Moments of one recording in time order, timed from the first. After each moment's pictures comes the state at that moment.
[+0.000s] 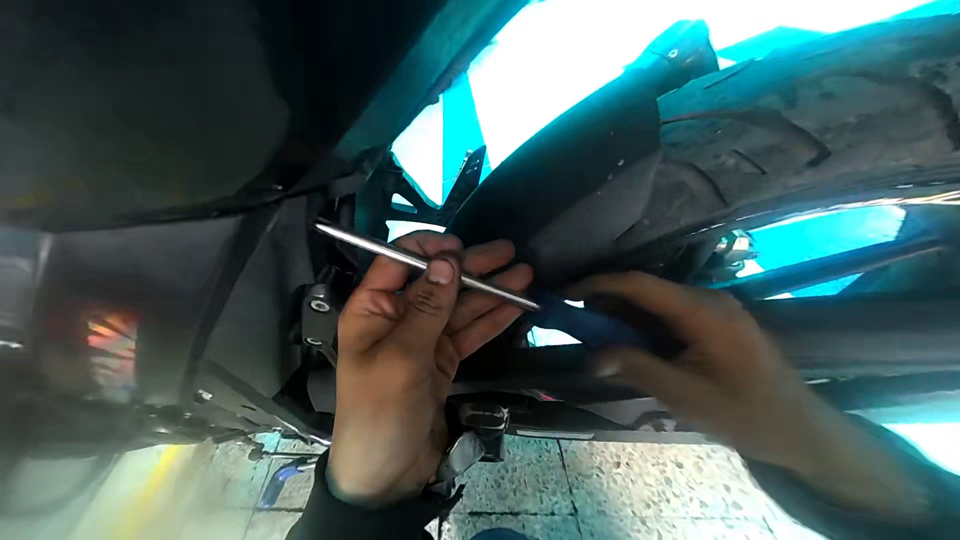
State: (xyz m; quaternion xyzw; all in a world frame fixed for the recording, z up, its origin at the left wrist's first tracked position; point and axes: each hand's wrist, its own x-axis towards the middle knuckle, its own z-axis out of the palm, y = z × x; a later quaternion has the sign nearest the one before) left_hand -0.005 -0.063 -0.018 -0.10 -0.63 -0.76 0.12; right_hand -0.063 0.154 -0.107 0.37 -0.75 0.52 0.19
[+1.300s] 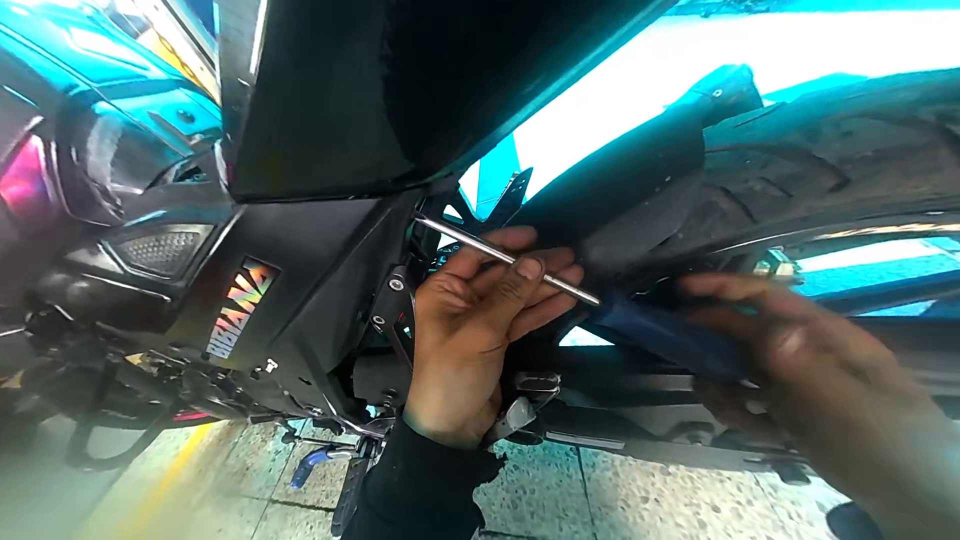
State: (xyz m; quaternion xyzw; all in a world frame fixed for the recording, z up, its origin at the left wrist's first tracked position) left_hand 0.002 -0.065 -0.019 -0.10 -0.63 -0.76 0.12; right_hand -0.035 0.175 -0.117 0.21 -0.64 0.74 0.01
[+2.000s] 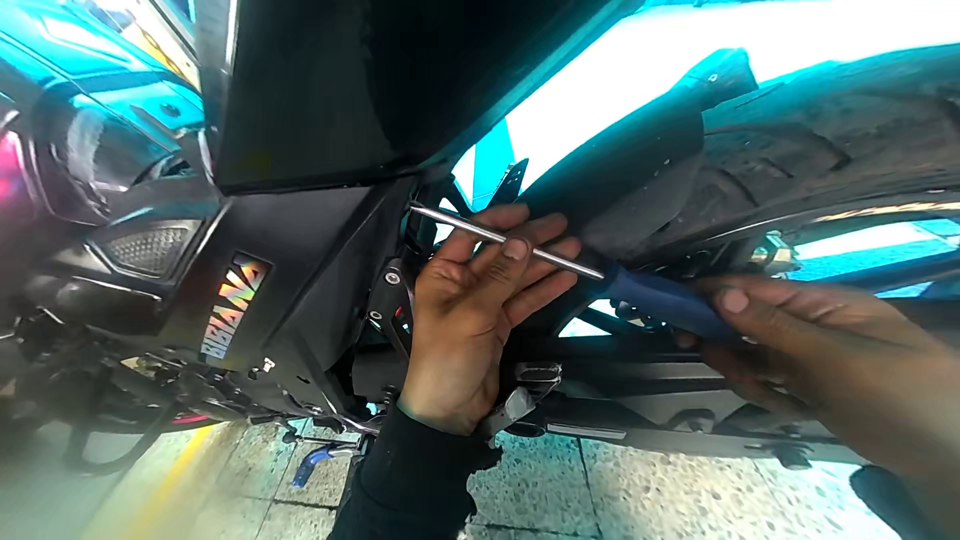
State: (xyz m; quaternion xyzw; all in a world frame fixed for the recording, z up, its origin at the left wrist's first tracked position) left_hand -0.008 -0.068 -0.018 -0.12 -0.58 -0.80 0.10; right_hand -0.043 0.179 -0.100 0.18 -0.68 0.71 -0.02
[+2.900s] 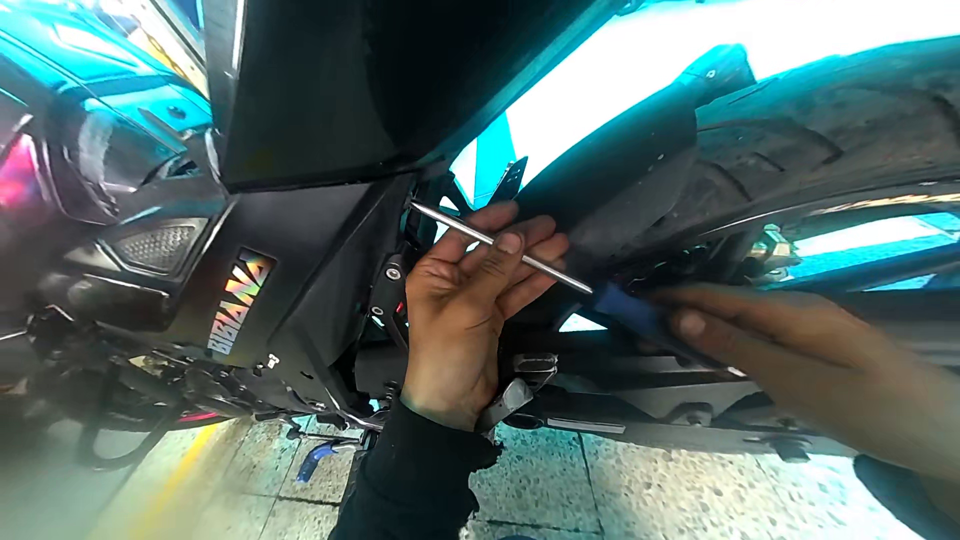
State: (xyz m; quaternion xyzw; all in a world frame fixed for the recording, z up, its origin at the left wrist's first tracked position) left_hand -0.010 -0.067 -0.020 -0.11 -0.56 -0.81 0.15; right_hand -0.045 0.176 -0.097 0.34 -0.78 0.52 0.09
